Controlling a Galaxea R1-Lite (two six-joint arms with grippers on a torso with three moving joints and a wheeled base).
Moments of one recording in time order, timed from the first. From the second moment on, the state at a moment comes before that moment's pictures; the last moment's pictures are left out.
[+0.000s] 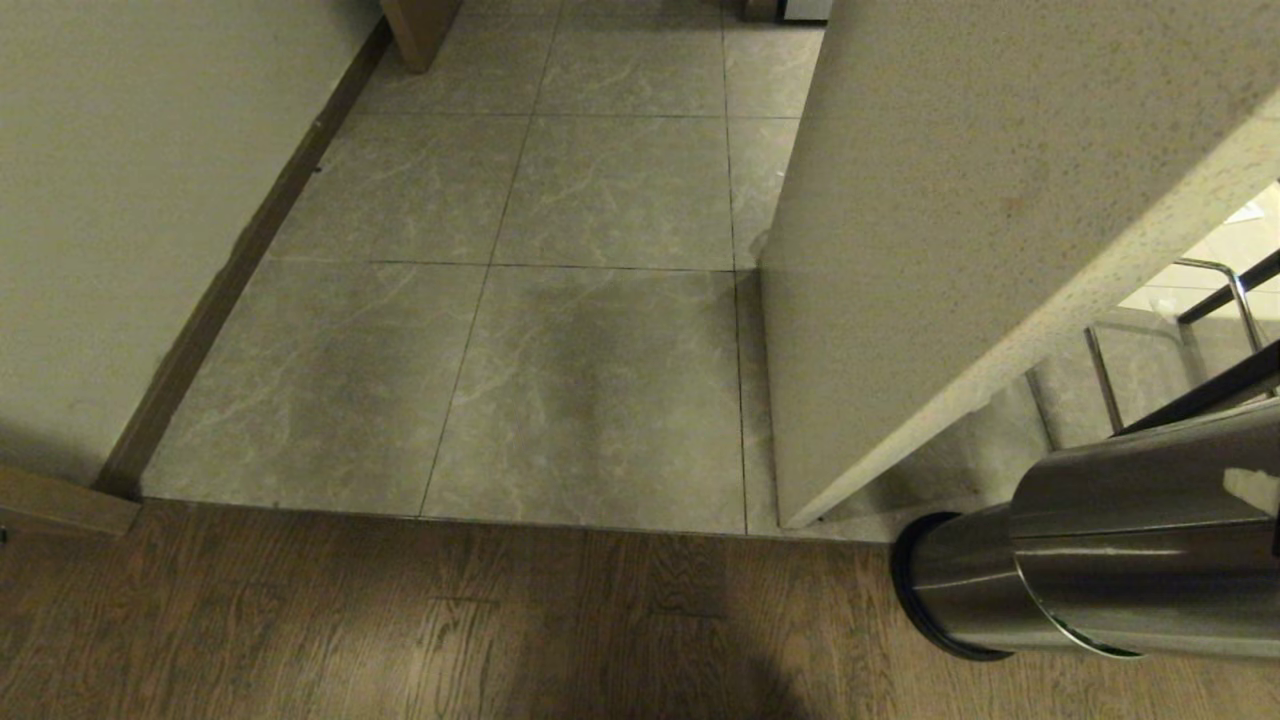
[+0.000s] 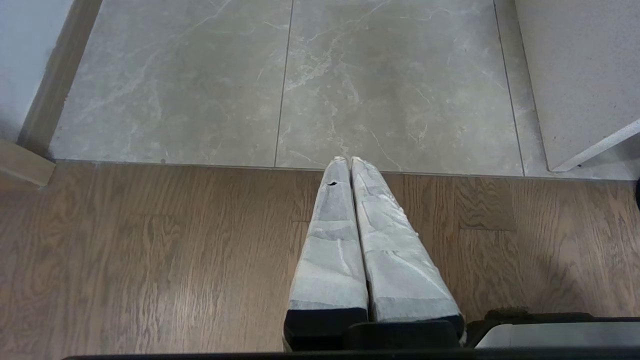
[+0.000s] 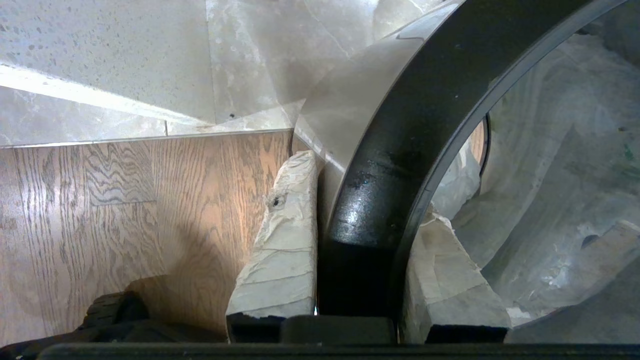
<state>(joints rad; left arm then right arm) 0.00 0.00 0.00 0.01 0.01 -0.01 -0.26 1.08 -0.50 -0.19 0.01 -0.10</state>
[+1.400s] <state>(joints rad) 0.00 0.00 0.00 0.01 0.01 -0.01 -0.57 0.86 -0.98 0.61 -0.05 -0.13</state>
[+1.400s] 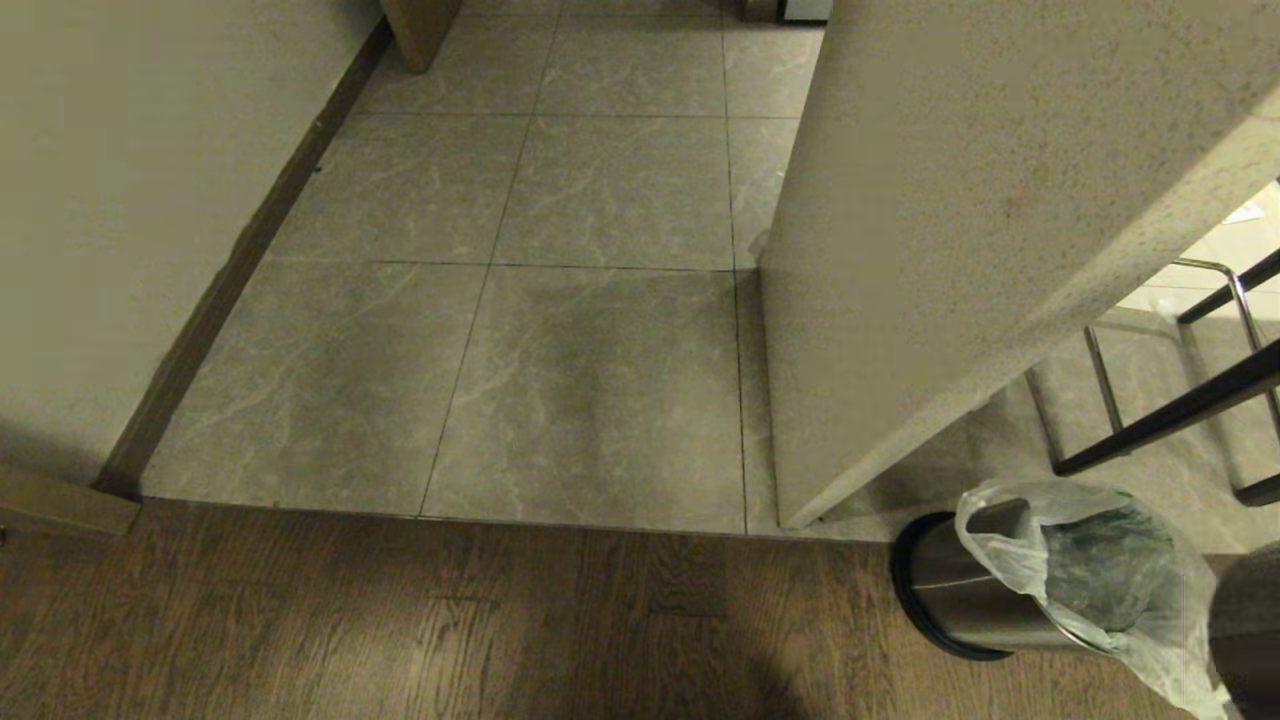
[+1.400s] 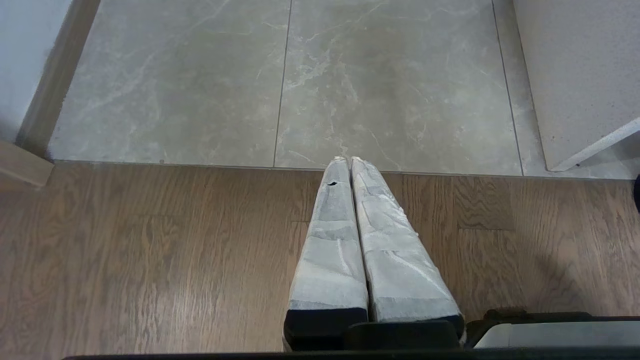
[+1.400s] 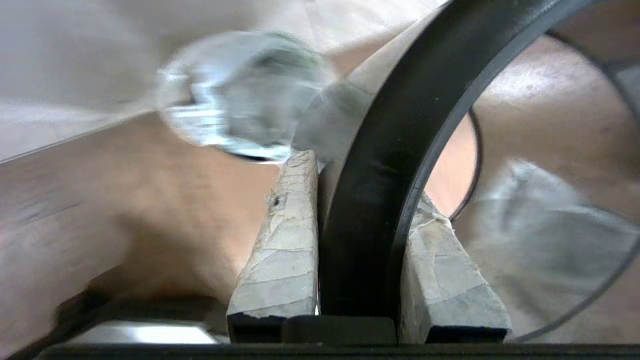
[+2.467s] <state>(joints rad) 0.00 0.00 0.00 0.01 0.01 -0.01 -0.86 1.36 -1.09 0.44 -0.19 -0.08</state>
